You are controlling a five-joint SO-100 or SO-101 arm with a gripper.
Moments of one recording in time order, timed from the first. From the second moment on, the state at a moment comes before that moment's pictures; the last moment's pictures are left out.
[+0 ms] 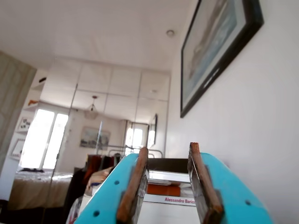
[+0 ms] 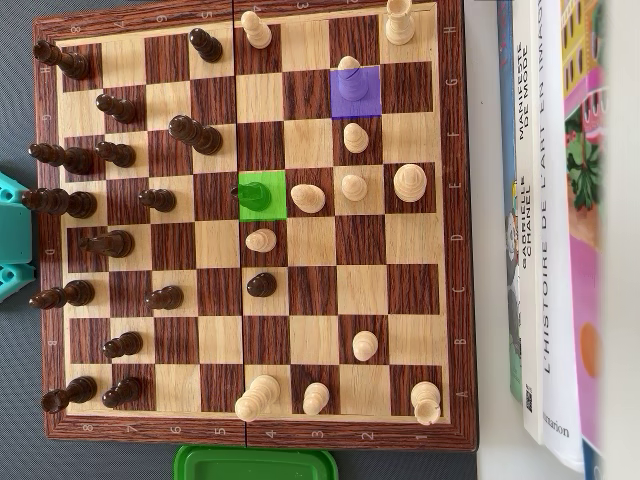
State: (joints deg) arm -1.0 155.0 134.6 -31.9 86.2
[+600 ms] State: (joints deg) arm -1.1 135.0 114.4 38.3 86.2
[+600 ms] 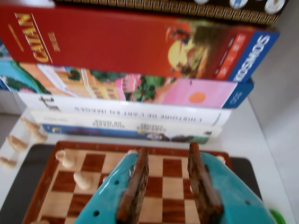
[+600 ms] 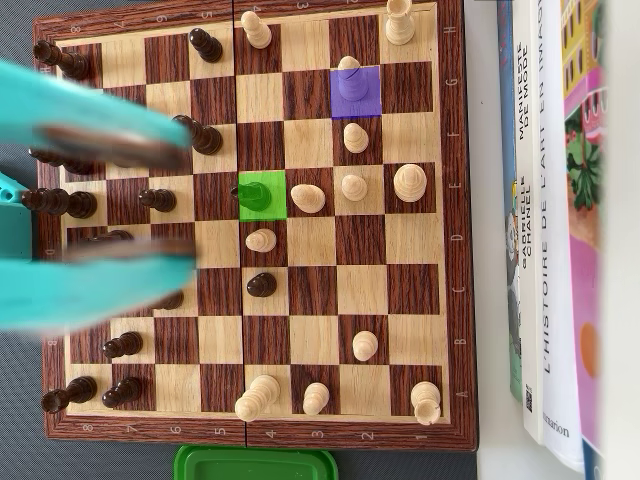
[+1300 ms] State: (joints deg) arm -6.2 119.0 103.7 71.8 93.1
